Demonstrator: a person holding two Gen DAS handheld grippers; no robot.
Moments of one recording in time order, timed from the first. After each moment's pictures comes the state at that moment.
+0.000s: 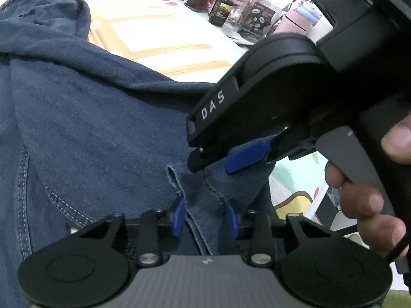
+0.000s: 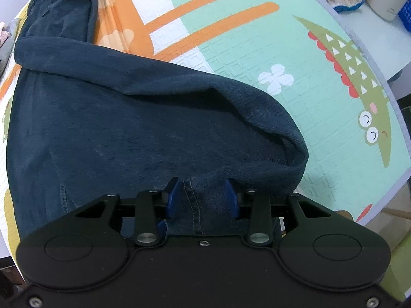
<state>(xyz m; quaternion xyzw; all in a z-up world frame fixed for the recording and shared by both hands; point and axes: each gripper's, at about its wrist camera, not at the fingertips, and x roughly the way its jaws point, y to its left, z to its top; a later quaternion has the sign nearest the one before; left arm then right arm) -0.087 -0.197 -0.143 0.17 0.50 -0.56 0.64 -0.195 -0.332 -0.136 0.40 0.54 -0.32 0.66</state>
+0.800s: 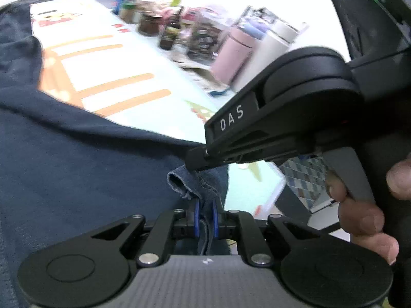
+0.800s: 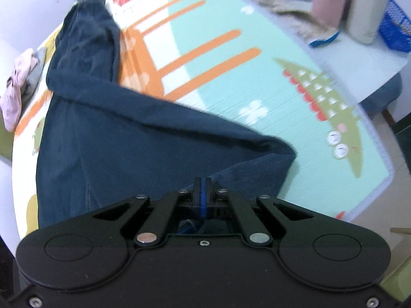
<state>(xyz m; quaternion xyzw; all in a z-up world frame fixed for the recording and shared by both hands) -0.131 -0.216 -0.088 0.14 0.47 -0.63 0.60 -0.255 -0.336 -0.062 0.39 0.46 -0.34 0.72</state>
